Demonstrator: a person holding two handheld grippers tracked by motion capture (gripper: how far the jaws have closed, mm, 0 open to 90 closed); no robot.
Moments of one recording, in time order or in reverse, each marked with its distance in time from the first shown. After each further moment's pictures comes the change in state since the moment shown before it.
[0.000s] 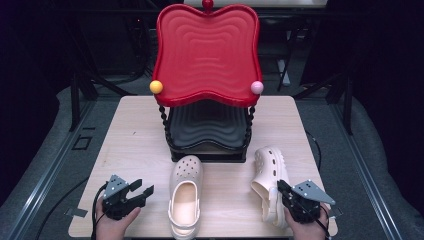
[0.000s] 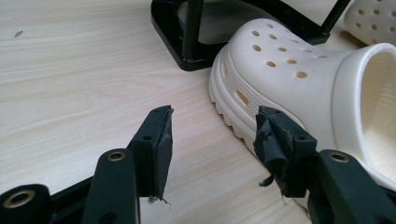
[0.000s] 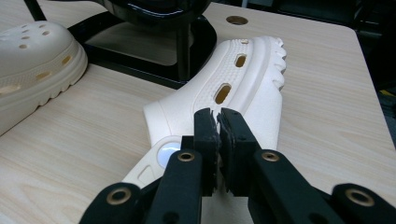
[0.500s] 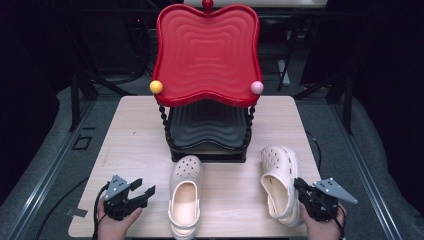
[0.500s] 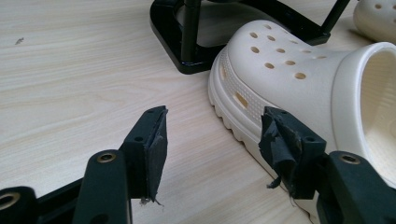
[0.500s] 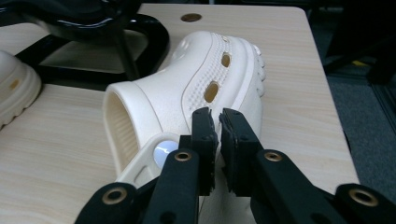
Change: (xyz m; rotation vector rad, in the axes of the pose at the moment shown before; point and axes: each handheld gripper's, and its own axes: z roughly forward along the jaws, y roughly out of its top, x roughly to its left) left arm -0.004 0.000 0.002 -0.017 0.014 0.020; right arm -0.040 -0.005 -0.011 0.002 -0.085 0.149
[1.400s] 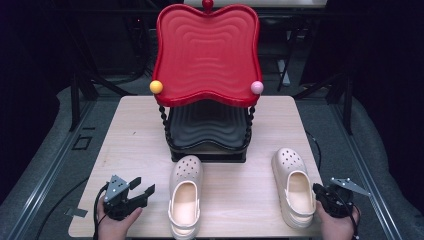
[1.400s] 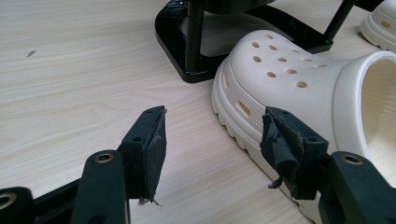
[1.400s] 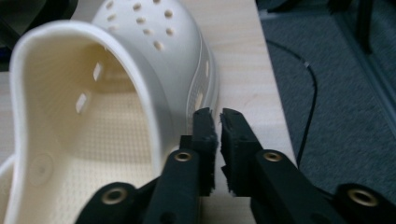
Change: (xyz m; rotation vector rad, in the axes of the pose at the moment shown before) left arm -0.001 0.000 -0.002 -0.034 0.020 0.016; right arm -0.060 -0.022 0.018 0.178 -0.149 0.176
